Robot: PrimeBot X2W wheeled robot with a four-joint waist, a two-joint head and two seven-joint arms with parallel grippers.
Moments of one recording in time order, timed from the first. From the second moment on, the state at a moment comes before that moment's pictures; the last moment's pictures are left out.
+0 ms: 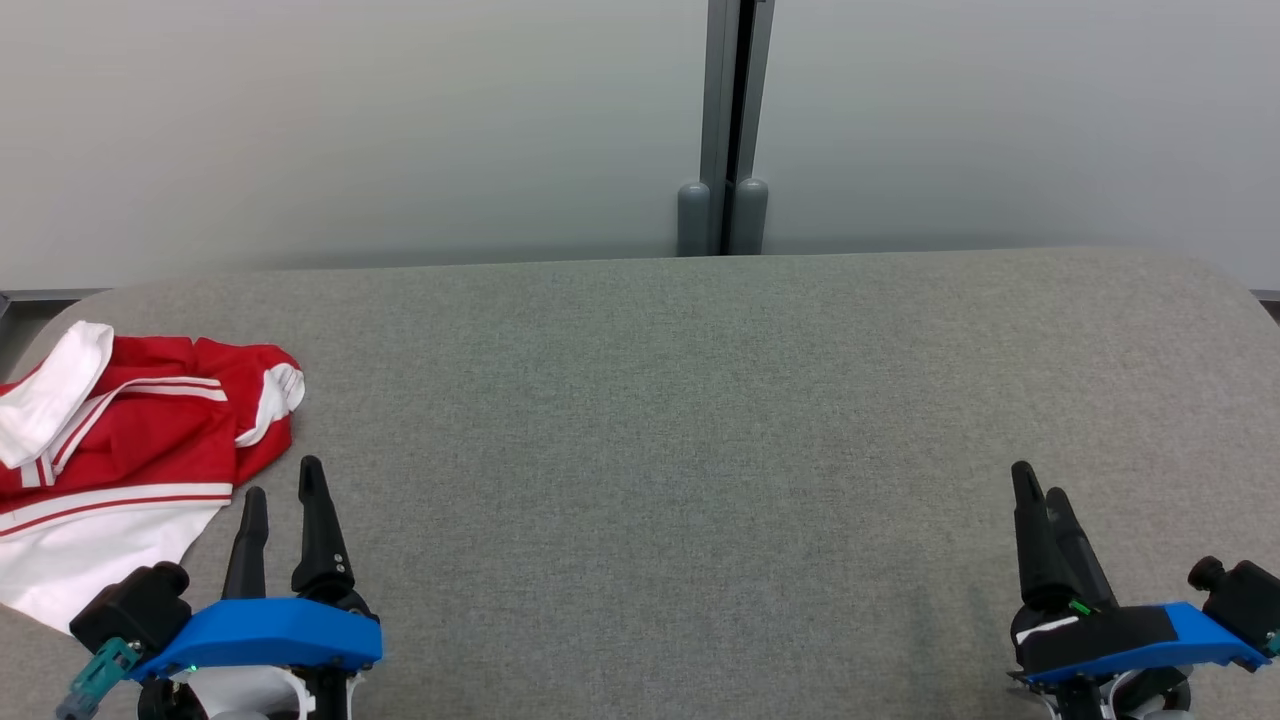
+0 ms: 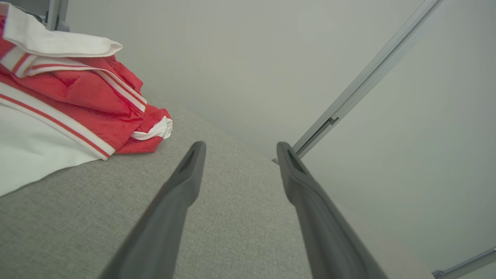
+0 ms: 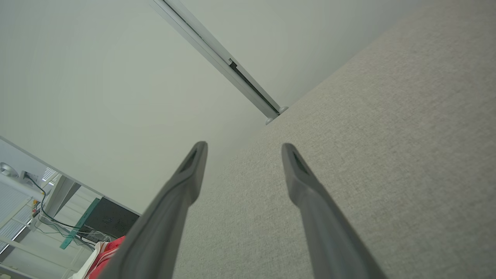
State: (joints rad) left arm -0.07 0.05 0.02 0.21 -0.65 -0.02 -0.12; right arm -0.07 -0.04 -0.03 0.23 0.83 0.13 -0.12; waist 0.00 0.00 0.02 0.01
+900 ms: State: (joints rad) left arm -0.07 0.05 0.00 0.23 -0.36 0.00 -0.19; right arm -0.07 -0.04 -0.01 0.24 0.56 0.13 -0.19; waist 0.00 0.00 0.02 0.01
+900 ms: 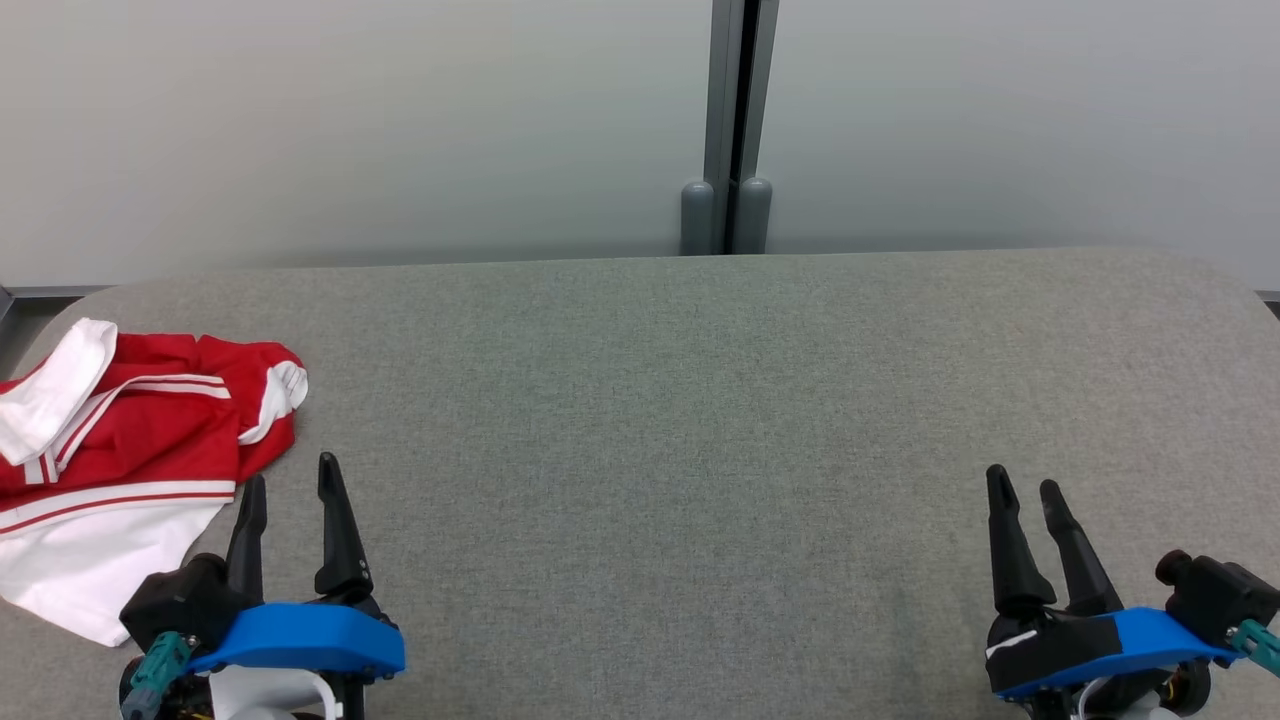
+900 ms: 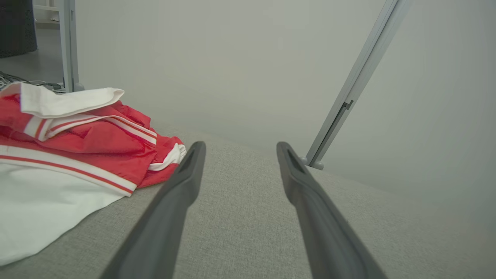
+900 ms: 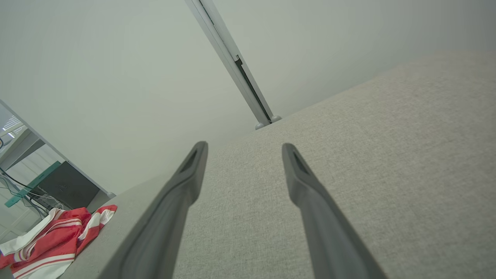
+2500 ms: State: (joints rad) left arm -0.08 0.05 -0.02 0.28 -0.08 0.04 -0.26; right arm -0.07 -0.05 0.02 0.26 0.28 0.13 -0.26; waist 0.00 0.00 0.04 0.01
